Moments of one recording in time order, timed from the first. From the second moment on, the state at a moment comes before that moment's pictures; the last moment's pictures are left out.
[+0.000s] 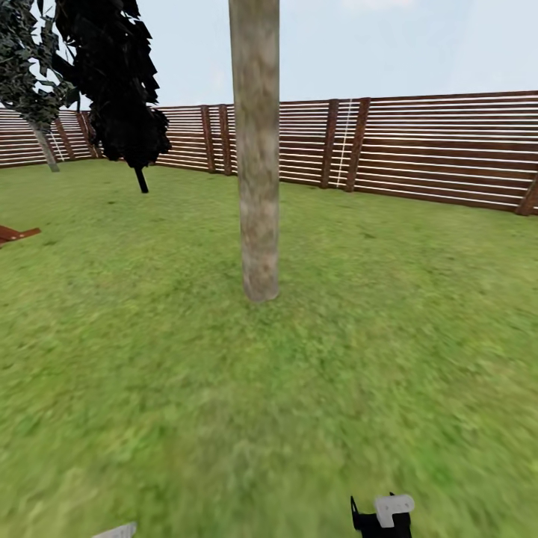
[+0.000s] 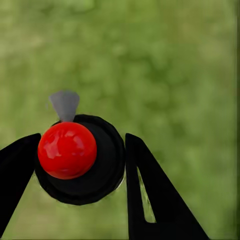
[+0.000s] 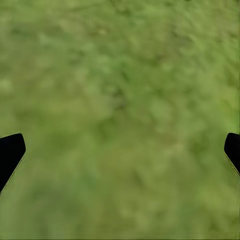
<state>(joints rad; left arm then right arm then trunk) -0.36 0.15 -0.22 -0.04 0.50 -0.42 0.01 -0.41 -0.02 0.41 -0.04 -0.22 -0.65 -0.19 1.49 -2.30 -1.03</state>
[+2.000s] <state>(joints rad) -0.75 0.25 -0.28 -0.26 -0.24 -0.02 -0.83 -0.54 -0.04 0.41 -0.44 0.21 -0.33 0.57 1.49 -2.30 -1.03</state>
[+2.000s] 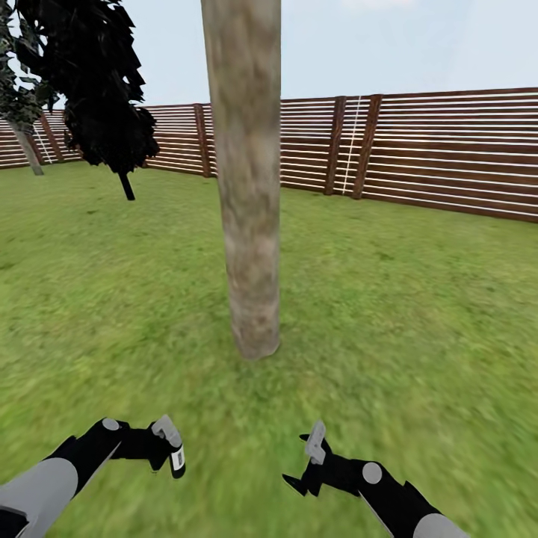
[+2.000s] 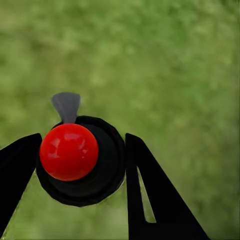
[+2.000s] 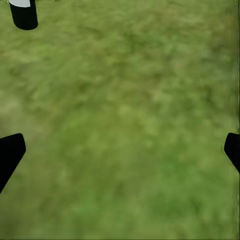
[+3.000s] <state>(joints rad) -0.71 0.21 -0.32 -0.28 -0.27 -0.03 -0.86 -0.55 0.00 0.42 -0.46 0.20 -0.33 0.59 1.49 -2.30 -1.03</state>
